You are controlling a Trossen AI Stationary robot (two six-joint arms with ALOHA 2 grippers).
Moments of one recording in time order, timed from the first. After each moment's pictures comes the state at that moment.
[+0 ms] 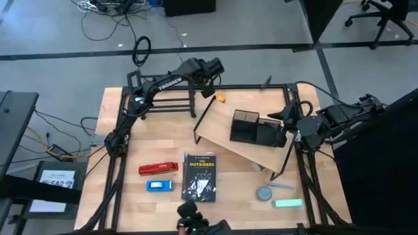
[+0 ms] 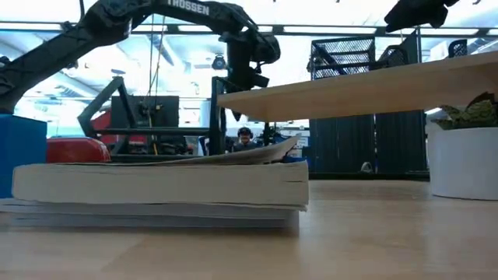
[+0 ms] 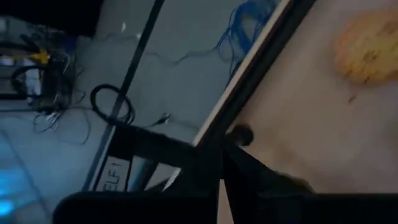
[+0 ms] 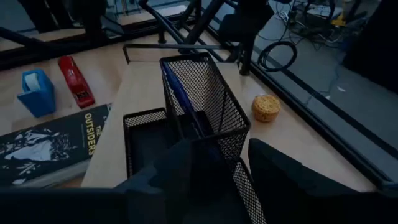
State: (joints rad) left arm 0.52 2.27 2.35 -1.35 -0.56 0.03; right arm 0.37 0.73 0.93 -0.85 0.74 0.49
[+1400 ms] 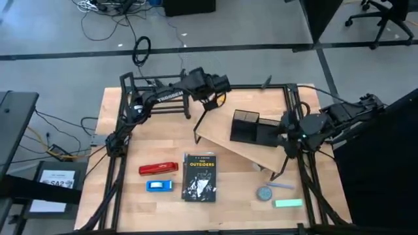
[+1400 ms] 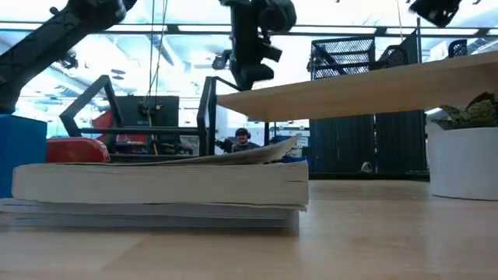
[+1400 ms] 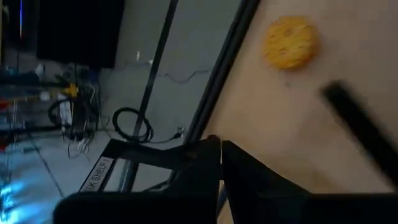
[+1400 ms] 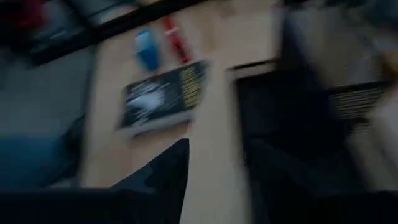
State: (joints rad) left arm 0.28 2.18 2.36 -1.41 -0.65 -0.02; right arm 0.37 0.75 0.99 -0.88 0.17 0.55
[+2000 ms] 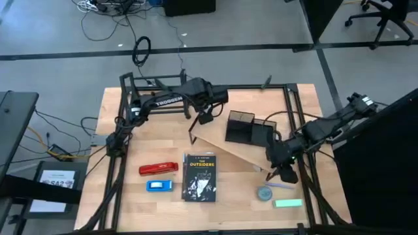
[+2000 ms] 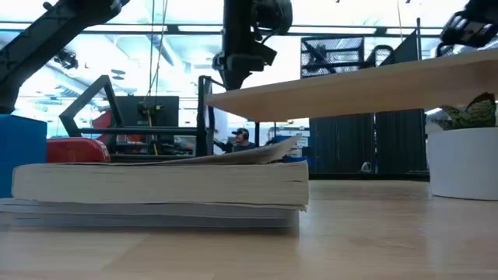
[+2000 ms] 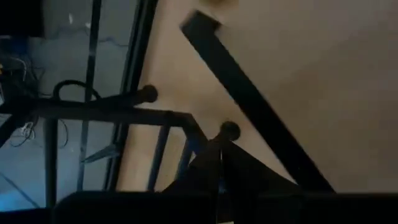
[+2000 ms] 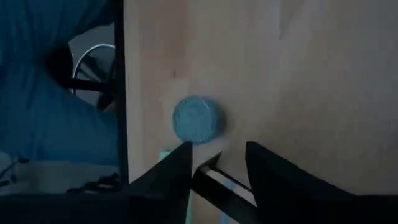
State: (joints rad) left arm 0.25 2.17 2.28 -1.57 -0.41 -0.11; right arm 0.53 1.07 0.97 -1.02 -0.18 0.66
